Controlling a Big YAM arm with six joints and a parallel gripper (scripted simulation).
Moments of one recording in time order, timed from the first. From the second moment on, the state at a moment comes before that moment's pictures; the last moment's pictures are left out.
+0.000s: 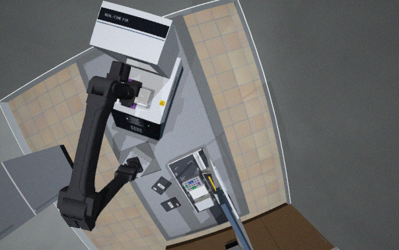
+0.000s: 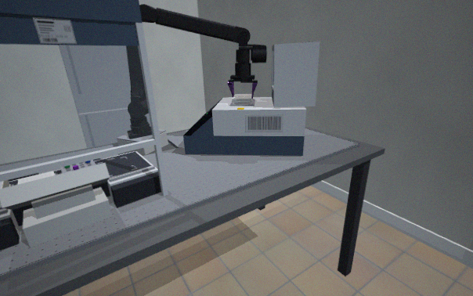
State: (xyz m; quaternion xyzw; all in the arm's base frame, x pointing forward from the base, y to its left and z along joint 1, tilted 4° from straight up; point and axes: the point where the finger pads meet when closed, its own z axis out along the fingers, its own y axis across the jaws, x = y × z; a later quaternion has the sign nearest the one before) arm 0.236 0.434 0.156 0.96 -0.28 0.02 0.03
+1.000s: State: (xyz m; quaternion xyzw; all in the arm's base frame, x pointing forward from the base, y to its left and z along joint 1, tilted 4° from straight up) arm 0.237 0.437 0.159 0.96 -0.28 0.02 0.02
